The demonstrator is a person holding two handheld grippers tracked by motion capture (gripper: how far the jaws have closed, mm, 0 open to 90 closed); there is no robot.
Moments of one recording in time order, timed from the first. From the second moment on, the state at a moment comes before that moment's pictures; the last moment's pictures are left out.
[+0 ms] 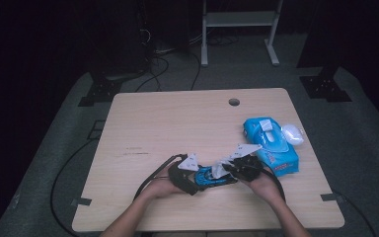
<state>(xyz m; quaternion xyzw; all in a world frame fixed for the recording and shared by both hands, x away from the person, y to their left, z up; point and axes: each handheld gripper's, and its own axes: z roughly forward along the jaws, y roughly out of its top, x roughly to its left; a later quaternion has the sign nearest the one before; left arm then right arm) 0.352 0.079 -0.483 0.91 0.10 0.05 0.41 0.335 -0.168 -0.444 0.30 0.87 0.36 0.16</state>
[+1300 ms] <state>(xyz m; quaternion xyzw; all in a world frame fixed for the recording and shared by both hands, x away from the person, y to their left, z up) 0.351 0.077 -0.481 0.91 0.10 0.05 0.40 0.305 -0.206 -0.446 0.31 0.86 0.40 0.10</state>
